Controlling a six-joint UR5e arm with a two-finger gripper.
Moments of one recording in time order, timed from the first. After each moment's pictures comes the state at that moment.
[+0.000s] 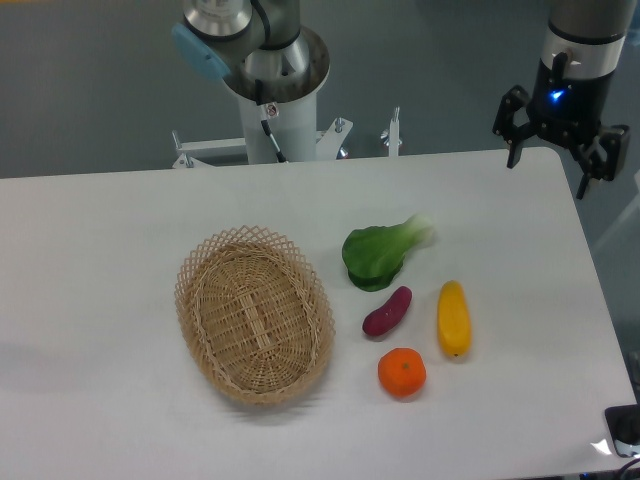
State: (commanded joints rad) arm 2.84 -1.77 -1.39 -1.33 1.44 1.58
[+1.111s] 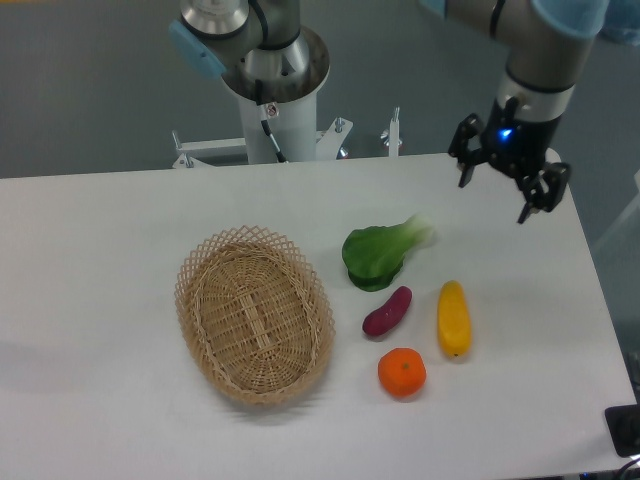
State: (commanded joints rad) arm 2.77 -1.77 -1.60 -1.33 1.44 1.58
